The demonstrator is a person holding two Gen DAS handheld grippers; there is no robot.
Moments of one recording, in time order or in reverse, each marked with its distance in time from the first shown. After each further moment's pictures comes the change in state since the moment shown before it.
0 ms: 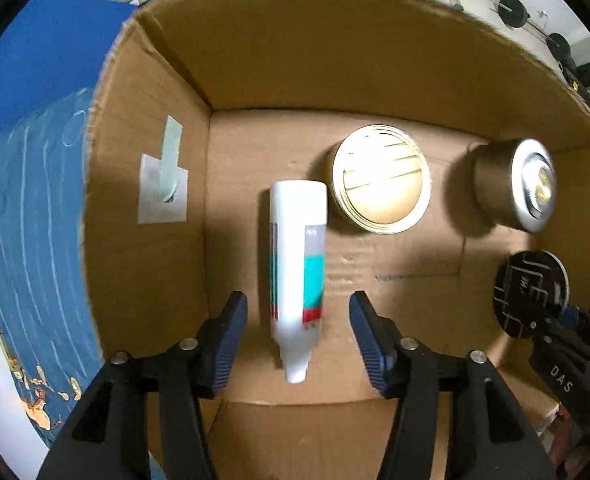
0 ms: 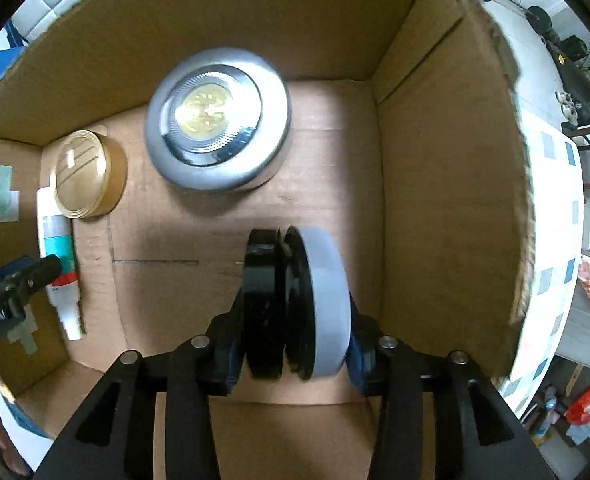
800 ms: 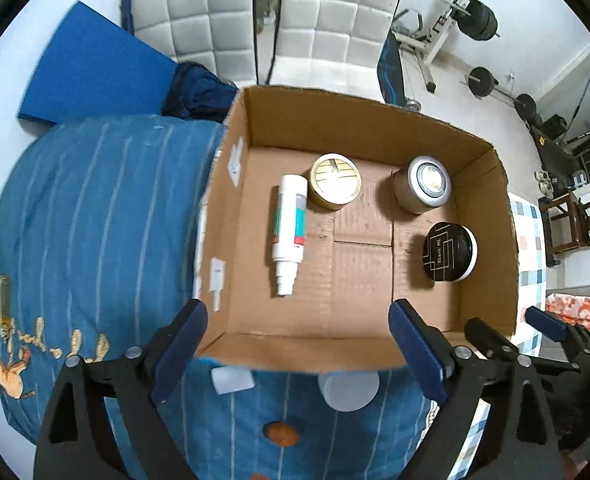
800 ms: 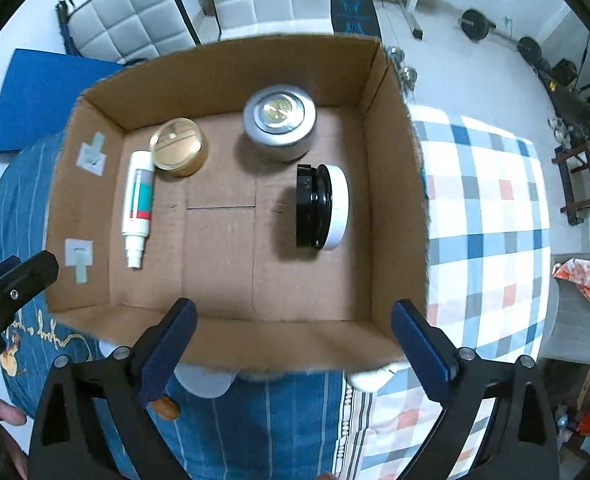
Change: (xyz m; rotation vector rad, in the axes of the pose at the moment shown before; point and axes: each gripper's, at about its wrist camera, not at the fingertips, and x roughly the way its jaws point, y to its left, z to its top) left arm -0.105 0.020 -0.123 -0.061 -0.334 -0.081; right arm -0.096 0.021 -0.115 -0.040 -0.245 0.027
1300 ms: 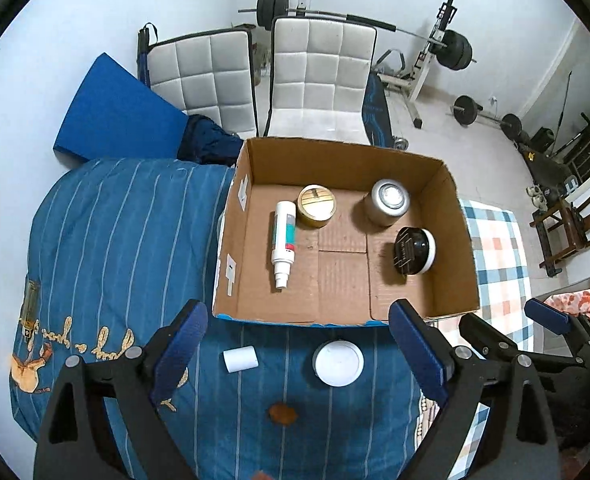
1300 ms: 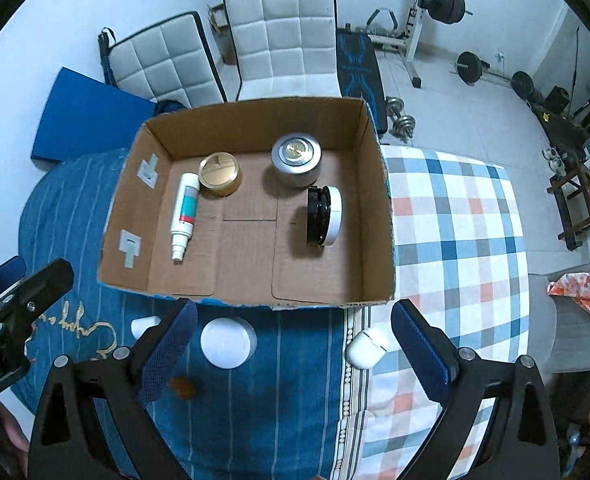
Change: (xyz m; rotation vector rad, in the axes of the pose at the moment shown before) left arm -0.078 -0.015 -0.046 0.040 -0.189 0.017; right arm -0.085 0.002 -0.051 -0.017 -0.174 0.032
